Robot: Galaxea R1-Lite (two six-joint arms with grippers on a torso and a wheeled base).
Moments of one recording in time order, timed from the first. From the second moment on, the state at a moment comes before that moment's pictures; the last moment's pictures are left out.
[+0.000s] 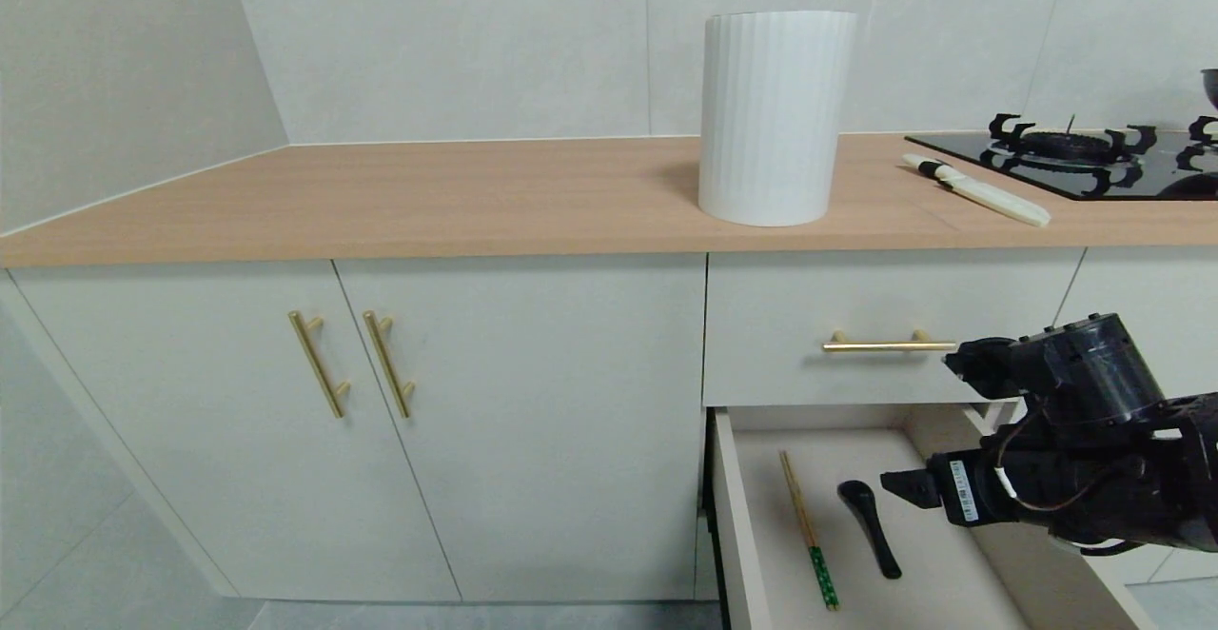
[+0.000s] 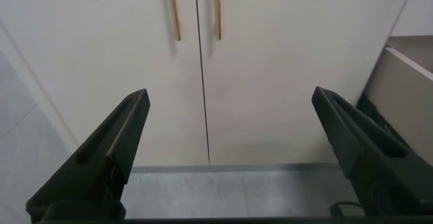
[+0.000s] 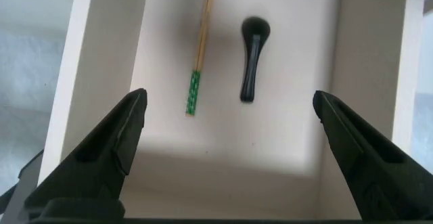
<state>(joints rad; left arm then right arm) 0.00 0.00 0.00 0.00 -0.01 0.01 0.42 1.59 -0.68 -0.11 -0.19 0.20</state>
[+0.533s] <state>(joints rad) 0.00 0.00 0.00 0.00 -0.01 0.01 0.45 1.57 -0.68 -0.04 -0.18 0.20</state>
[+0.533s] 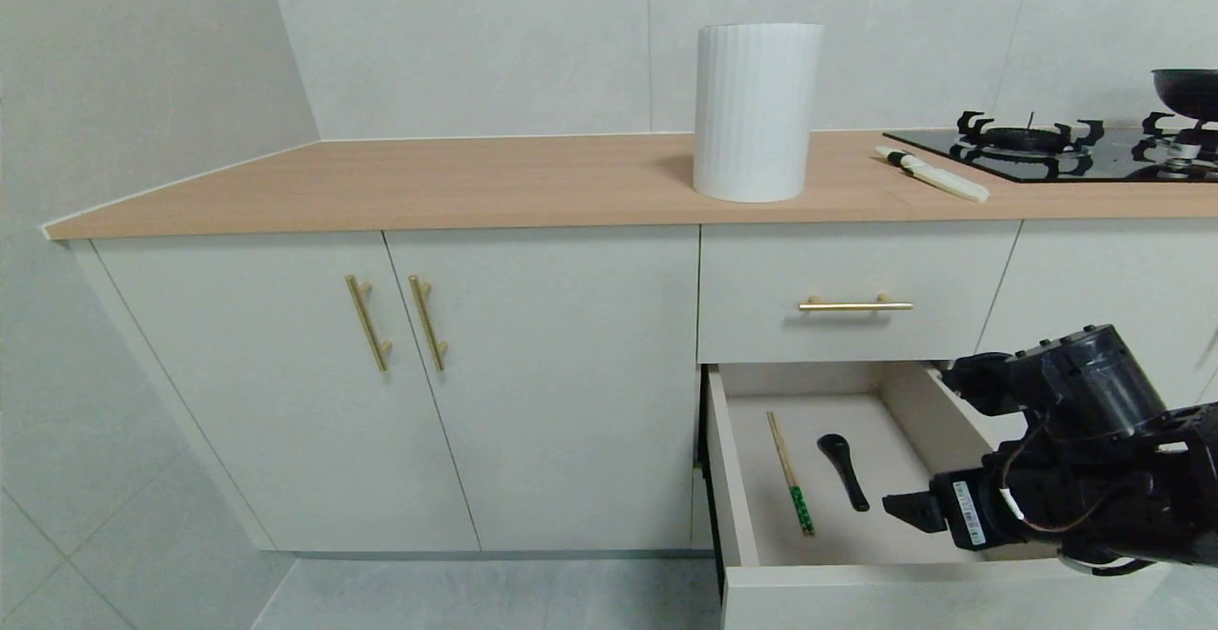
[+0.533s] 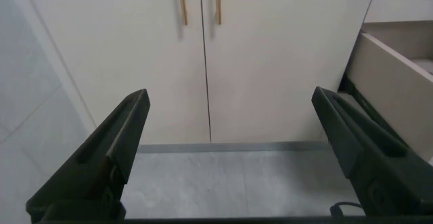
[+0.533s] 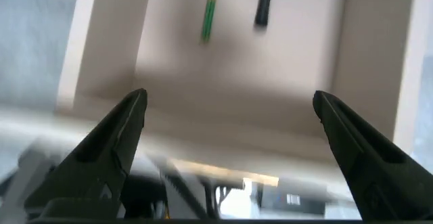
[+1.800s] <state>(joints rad) 0.00 0.00 0.00 0.00 -0.01 0.01 0.55 1.63 -0.68 0.27 0.09 0.05</state>
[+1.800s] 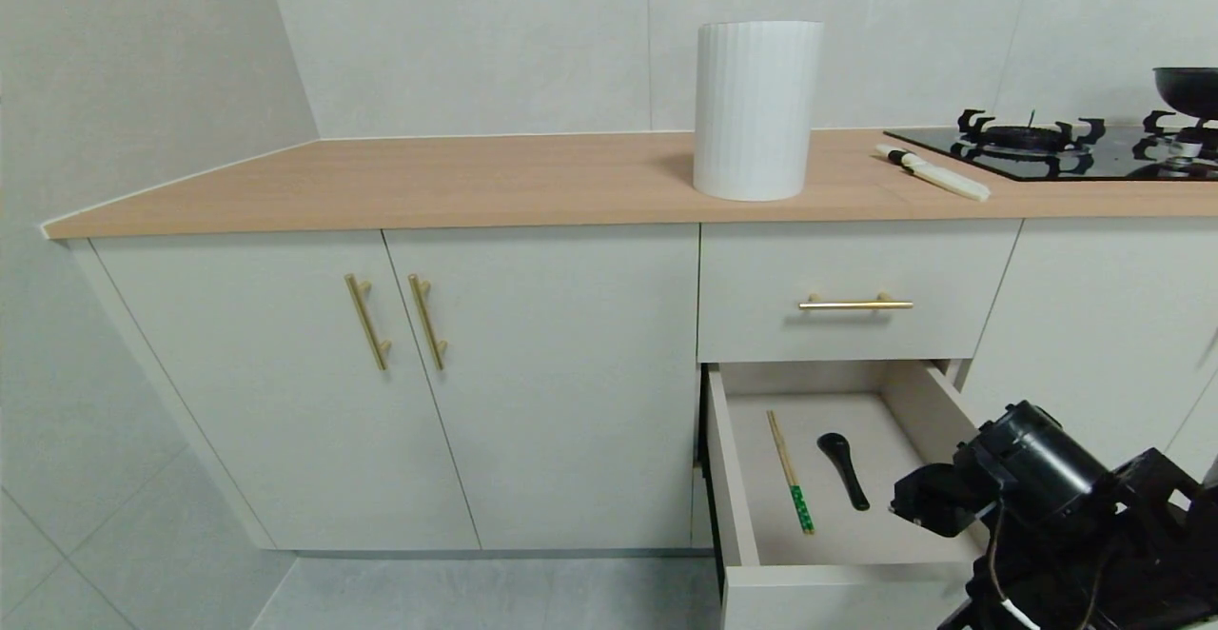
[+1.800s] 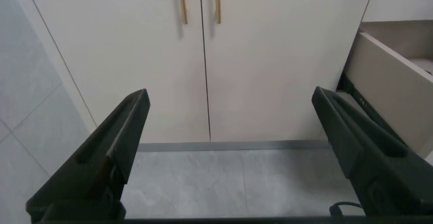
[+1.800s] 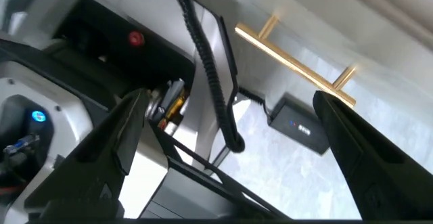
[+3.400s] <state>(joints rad) 0.00 0.00 0.00 0.00 -0.01 0.01 0.44 1.85 -0.86 0.26 -0.11 0.27</state>
